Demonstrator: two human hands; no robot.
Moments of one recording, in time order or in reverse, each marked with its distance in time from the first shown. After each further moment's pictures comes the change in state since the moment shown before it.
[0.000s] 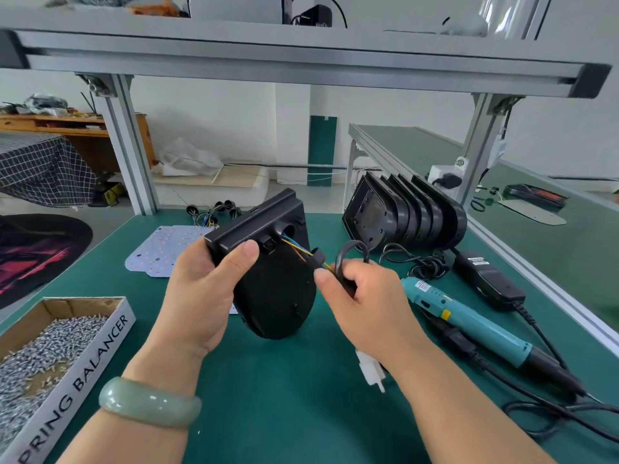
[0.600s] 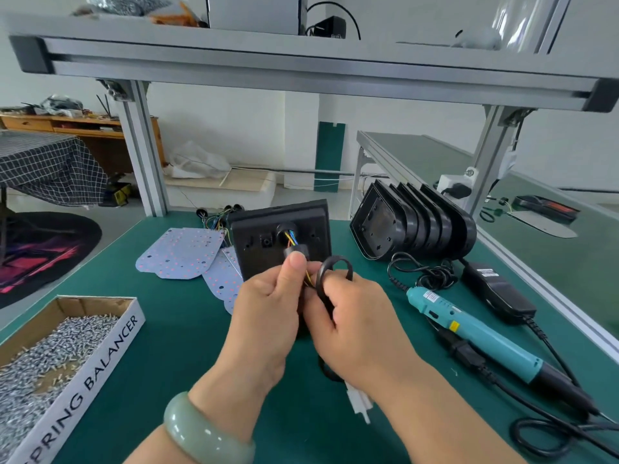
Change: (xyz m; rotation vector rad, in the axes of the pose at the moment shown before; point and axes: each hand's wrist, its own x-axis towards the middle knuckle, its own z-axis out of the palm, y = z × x) left_hand -0.023 -0.005 0.051 -0.031 0.022 -0.235; right_hand -0.007 -0.027 0.007 -0.094 -0.124 -0.181
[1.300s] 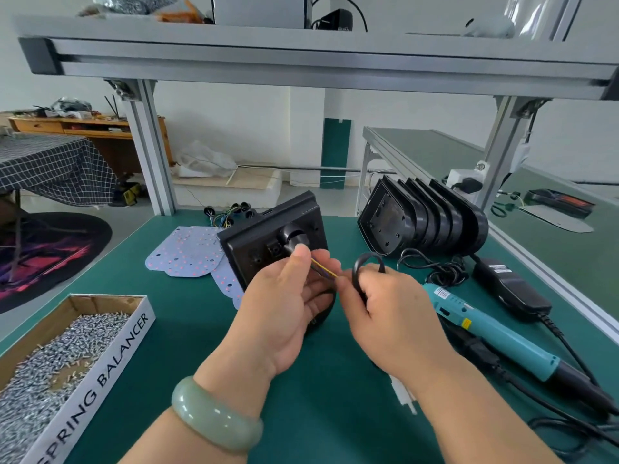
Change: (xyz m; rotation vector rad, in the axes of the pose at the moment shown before) left_hand 0.011 0.006 0.001 -0.190 -0.025 -0.161; right_hand -0.003 0.016 -0.012 -0.208 0.061 0.079
